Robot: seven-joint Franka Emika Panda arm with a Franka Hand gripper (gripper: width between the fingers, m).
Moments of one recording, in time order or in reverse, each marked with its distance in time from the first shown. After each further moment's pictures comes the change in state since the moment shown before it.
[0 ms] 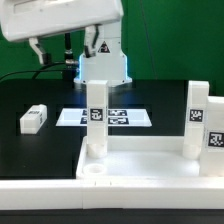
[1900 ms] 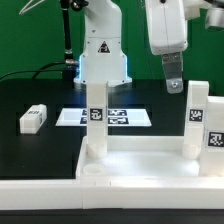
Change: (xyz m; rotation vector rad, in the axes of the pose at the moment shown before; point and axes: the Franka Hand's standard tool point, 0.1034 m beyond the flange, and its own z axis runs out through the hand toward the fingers) arm 0.051 -0.175 0.065 -0.050 -0.028 1.373
